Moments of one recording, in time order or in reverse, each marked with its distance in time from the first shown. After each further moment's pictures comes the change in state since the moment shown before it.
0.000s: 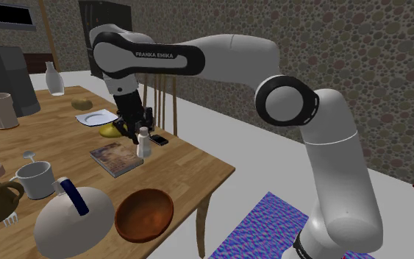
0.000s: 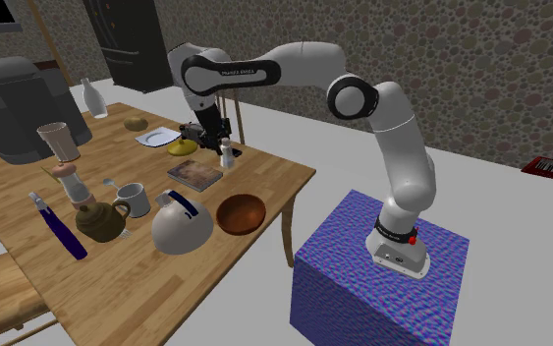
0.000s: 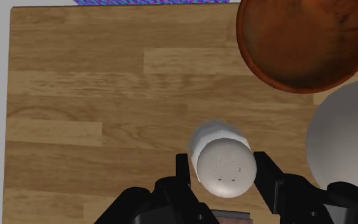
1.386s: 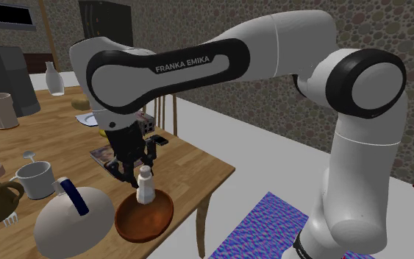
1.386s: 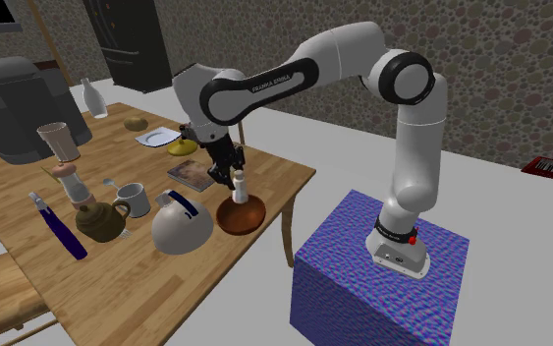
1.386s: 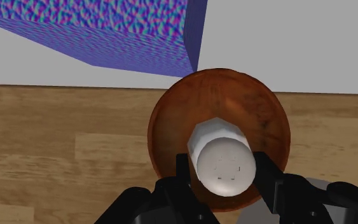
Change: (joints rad) arm 0.066 -0.351 0.101 -0.584 0.131 0.235 0.217
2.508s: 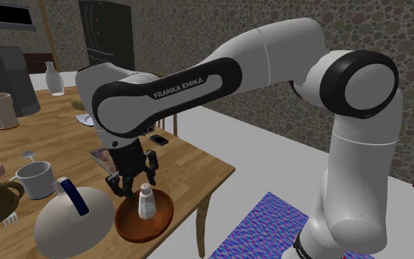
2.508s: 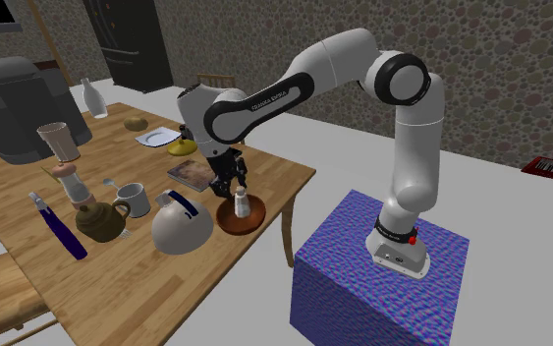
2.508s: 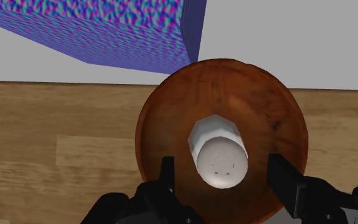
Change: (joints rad) arm 0.000 0.025 -0.003 -0.090 -0.011 0.114 0.006
